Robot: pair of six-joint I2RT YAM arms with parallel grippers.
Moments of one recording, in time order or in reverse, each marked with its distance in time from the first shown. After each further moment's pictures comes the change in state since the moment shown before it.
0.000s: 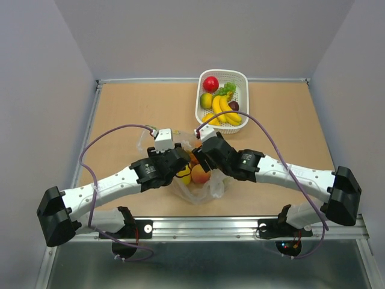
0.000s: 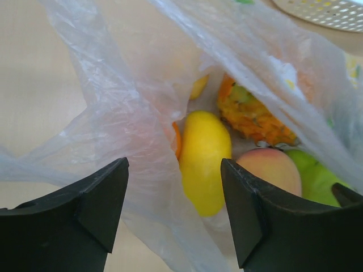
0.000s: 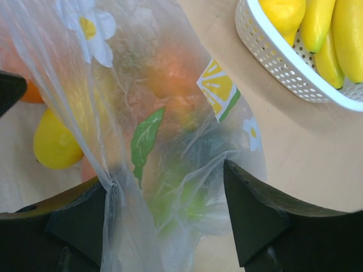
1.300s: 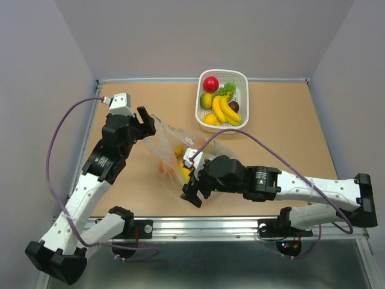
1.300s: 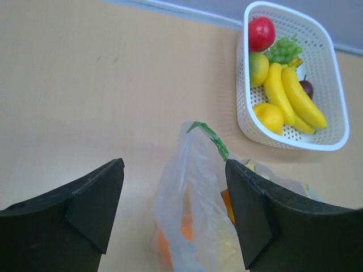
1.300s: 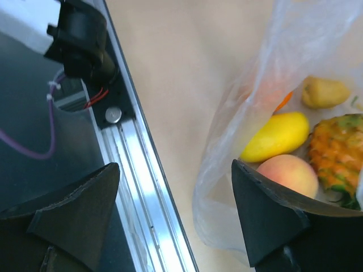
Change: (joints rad) left arm 0.622 -0.195 0.095 0.296 0.476 0.526; right arm 0.266 -0.158 -0.023 0.090 -0.473 -0.014
